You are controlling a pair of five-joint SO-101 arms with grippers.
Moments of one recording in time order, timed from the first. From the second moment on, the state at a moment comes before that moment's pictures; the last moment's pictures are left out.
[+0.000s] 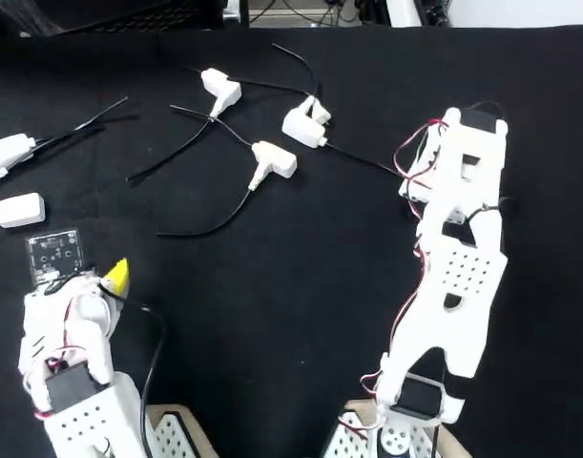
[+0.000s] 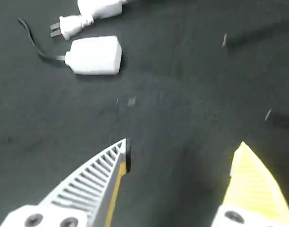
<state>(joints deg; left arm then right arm) -31.6 -103.9 94.9 53.1 -16.9 17.1 55.1 -41.2 96.9 -14.6</state>
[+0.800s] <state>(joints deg) -30.1 -40.9 8.0 87.7 -31.9 17.3 52.9 -36.7 93.6 -14.7</state>
